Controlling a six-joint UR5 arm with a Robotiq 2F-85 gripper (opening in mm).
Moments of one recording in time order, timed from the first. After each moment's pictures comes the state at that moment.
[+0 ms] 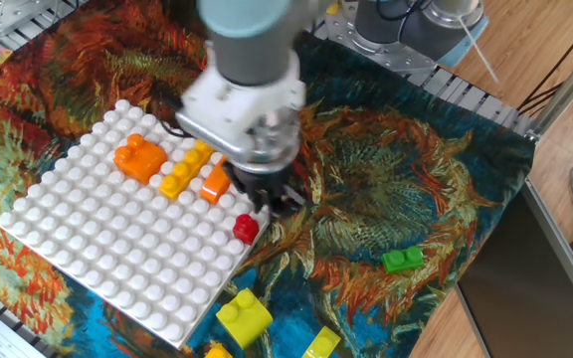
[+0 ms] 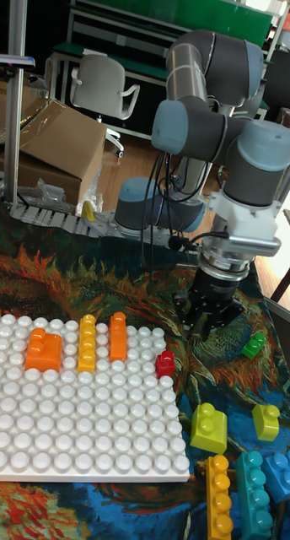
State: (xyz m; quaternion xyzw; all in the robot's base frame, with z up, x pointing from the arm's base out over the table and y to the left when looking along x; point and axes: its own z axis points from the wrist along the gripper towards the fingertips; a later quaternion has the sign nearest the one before) arm 0.543 0.140 0.112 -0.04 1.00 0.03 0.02
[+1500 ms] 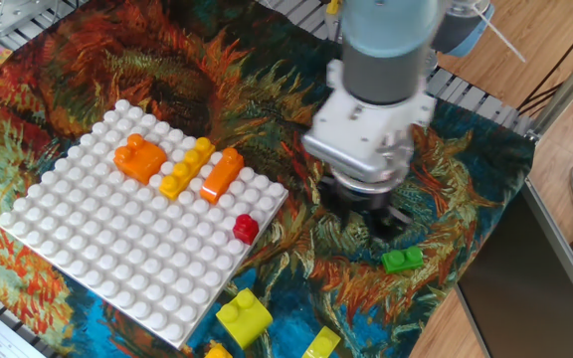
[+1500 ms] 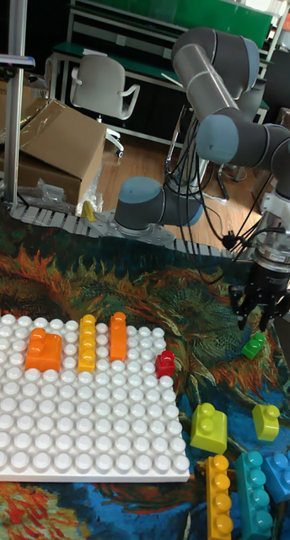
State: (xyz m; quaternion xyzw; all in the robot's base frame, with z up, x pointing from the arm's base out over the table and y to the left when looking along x) arm 0.476 0.275 0.107 -0.01 1.00 0.07 0.03
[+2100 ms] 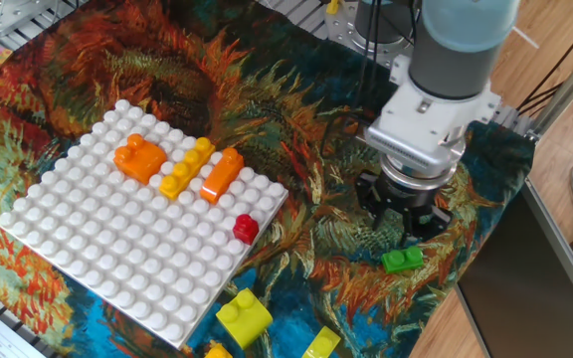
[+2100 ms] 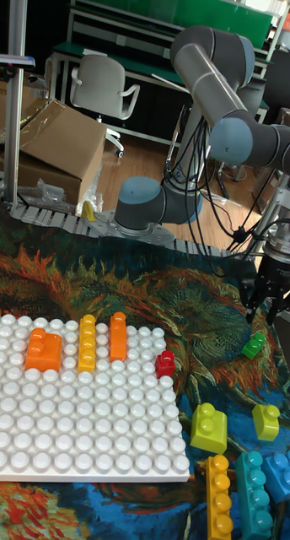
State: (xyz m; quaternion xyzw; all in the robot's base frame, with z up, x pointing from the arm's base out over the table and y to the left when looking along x) arm 0.453 0.294 0.105 -0.01 1.00 0.05 0.05
